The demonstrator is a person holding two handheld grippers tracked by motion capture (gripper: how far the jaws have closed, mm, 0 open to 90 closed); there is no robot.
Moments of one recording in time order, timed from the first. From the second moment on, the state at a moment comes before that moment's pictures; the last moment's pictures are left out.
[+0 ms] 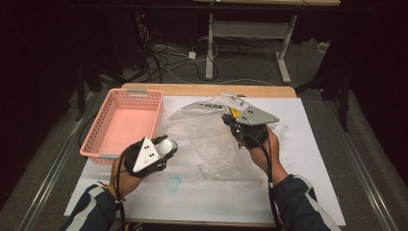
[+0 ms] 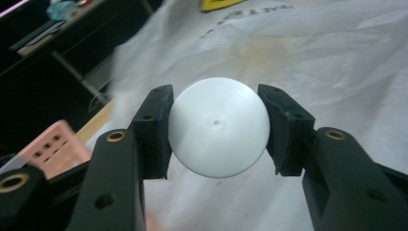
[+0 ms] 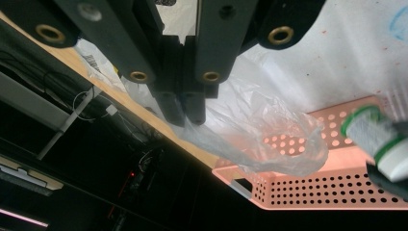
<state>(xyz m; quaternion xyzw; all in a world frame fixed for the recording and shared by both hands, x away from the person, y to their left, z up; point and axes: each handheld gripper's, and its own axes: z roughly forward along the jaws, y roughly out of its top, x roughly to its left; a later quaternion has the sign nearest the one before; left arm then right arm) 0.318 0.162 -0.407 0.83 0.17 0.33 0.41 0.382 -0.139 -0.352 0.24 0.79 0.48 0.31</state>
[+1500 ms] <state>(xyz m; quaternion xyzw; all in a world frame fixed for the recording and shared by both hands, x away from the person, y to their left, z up) 0.356 0.087 -0.427 0.83 0.16 0.33 0.43 0.380 -0.130 -0.366 0.23 0.81 0.45 0.28</state>
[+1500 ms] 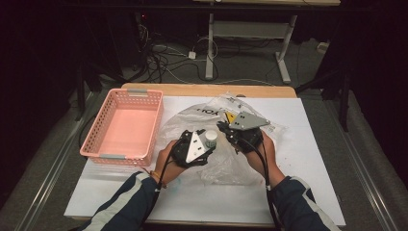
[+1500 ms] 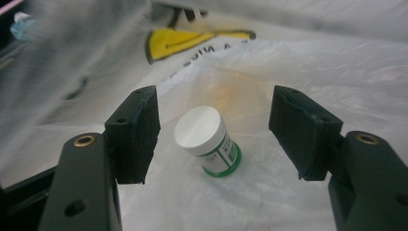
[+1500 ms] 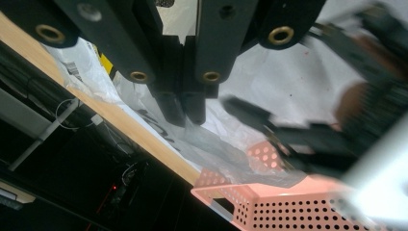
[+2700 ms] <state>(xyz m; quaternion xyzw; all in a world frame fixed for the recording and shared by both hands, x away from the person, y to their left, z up) 0.394 0.109 -0.425 0.83 0.29 0.23 0.41 0.384 -0.187 -0.367 0.27 0.81 0.43 0.29</state>
